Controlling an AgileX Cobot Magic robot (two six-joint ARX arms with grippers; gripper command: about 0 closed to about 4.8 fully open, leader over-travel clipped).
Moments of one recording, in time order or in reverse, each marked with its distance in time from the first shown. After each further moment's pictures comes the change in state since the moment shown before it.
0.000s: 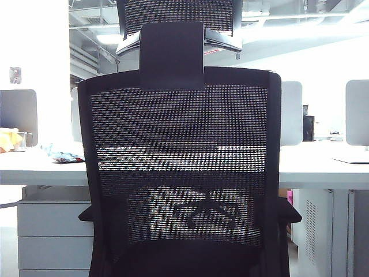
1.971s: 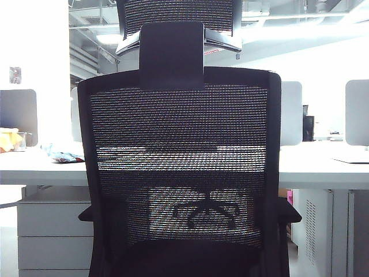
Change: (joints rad) left arm 0.031 0.001 -0.332 0.388 -0.065 0.020; right arm 0.000 0.000 0.000 -0.018 0.000 0.000
